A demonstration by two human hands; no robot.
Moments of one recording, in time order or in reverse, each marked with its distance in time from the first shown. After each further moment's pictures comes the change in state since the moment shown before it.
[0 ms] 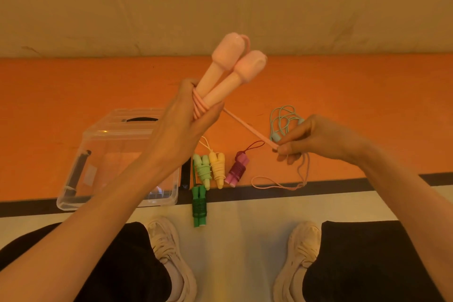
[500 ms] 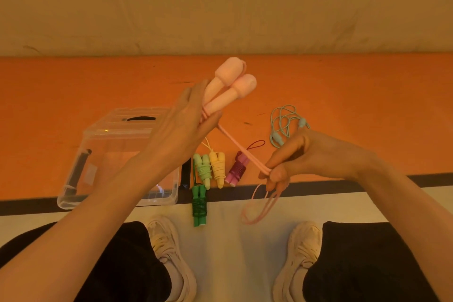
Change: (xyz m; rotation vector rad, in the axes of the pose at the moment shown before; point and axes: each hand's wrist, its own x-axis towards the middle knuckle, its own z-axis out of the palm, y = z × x) left_hand 0.007 -0.016 0.007 0.339 -0.064 0.112; right_hand -0.024 -0.024 0.021 0.210 -0.327 -0.106
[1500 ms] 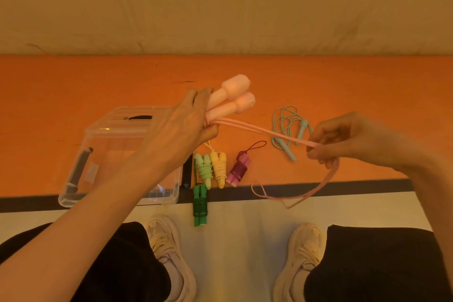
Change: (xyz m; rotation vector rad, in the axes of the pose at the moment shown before) left_hand -0.001 -0.001 -0.009 0.346 -0.111 0.017; right_hand -0.031 0.000 -0.035 -0.206 0.324 0.076
